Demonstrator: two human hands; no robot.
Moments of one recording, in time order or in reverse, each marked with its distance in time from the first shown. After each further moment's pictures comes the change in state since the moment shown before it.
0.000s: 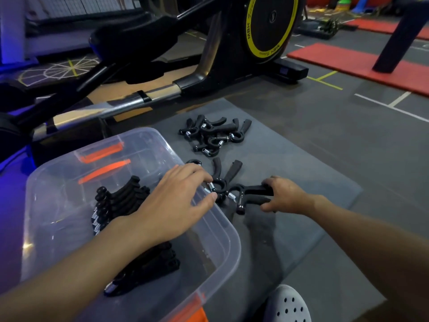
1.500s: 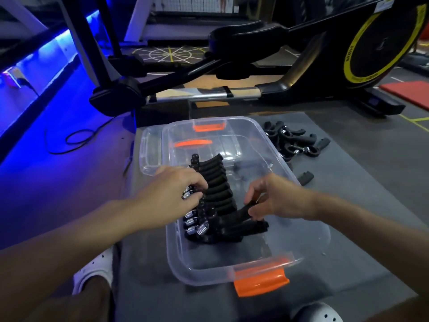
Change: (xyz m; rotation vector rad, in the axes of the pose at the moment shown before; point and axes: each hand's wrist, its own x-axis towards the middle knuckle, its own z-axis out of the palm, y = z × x) left_hand -0.166 -0.075 -0.070 0.005 0.134 -0.288; right_hand -0.078 -0.245 -0.028 0.343 -0.414 -0.423
